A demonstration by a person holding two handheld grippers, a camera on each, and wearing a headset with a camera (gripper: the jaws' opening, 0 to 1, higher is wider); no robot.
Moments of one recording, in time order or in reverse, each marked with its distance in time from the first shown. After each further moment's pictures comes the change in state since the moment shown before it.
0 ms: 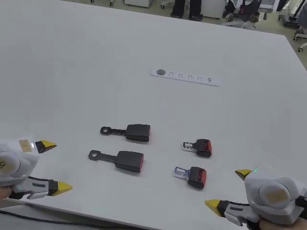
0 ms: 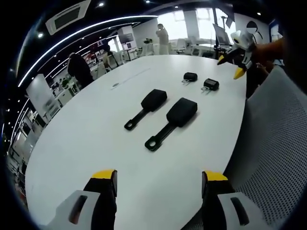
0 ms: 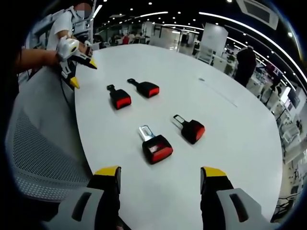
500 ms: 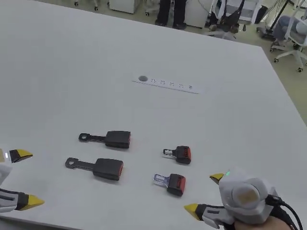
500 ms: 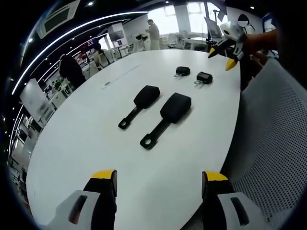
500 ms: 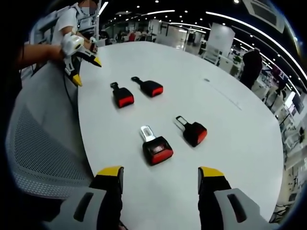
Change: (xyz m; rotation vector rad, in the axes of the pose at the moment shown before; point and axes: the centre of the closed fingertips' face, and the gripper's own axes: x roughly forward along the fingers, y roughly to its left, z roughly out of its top) left arm 0.002 0.006 -0.002 0.038 0.030 -0.028; right arm 0.003 -0.001 0.005 -0.044 0.022 0.039
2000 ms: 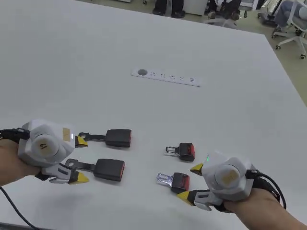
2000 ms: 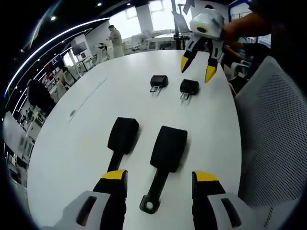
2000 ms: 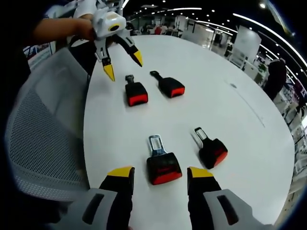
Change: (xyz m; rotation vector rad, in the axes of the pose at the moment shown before) left arm 0.078 -0.016 0.095 0.239 -0.008 -0.226; right arm 0.047 0.009 0.021 -0.155 0.052 0.177
